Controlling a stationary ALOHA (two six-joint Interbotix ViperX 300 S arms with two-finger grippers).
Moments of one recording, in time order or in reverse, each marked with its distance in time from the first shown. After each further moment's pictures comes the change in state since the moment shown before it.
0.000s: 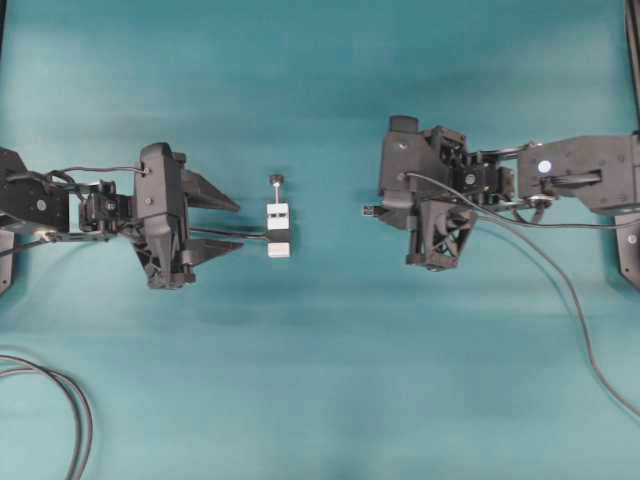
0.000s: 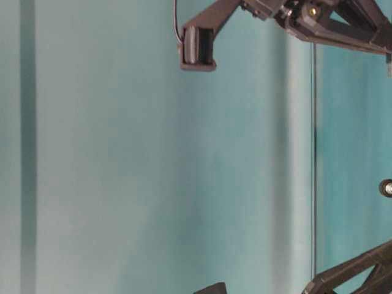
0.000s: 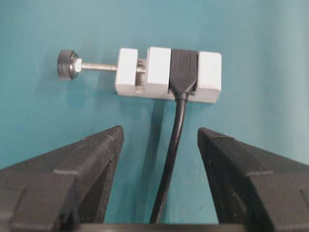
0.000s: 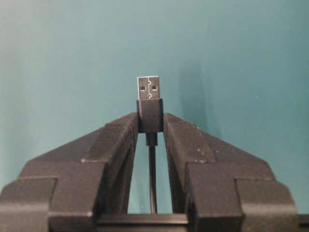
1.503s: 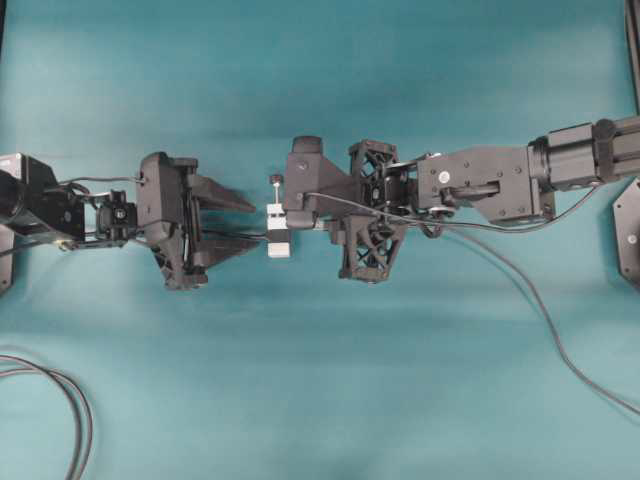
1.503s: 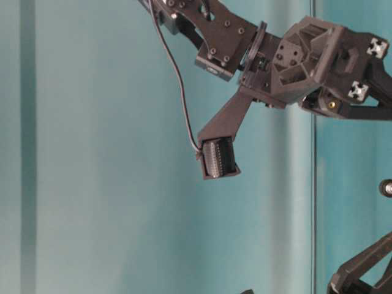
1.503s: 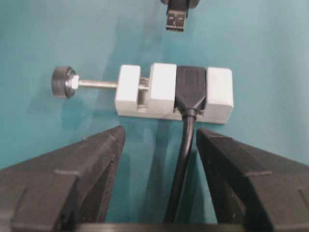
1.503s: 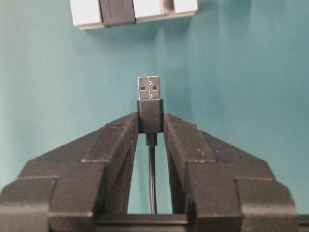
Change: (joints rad) left arm 0.002 0.236 0.005 0.000 -0.387 0.003; right arm 0.049 0.204 -0.344 0.000 0.302 0.000
